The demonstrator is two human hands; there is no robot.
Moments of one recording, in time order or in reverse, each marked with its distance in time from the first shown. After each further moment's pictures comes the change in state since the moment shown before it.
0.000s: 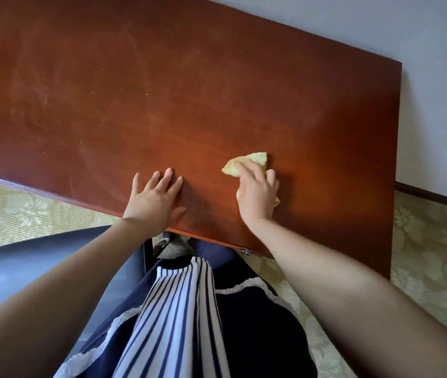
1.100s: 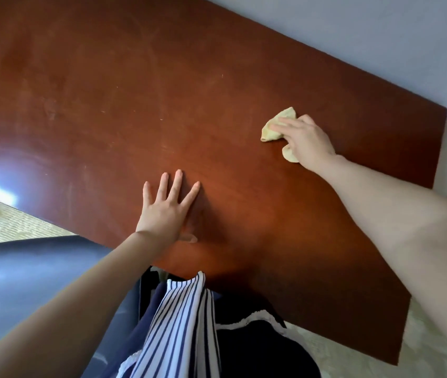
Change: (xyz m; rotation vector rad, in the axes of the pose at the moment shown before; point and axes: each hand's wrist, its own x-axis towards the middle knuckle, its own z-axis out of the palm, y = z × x) left_hand 0.057 0.001 -0.036 0.041 -0.128 -0.042; right_hand 0.230 0.052 -0.029 -0.188 -0.391 -0.439
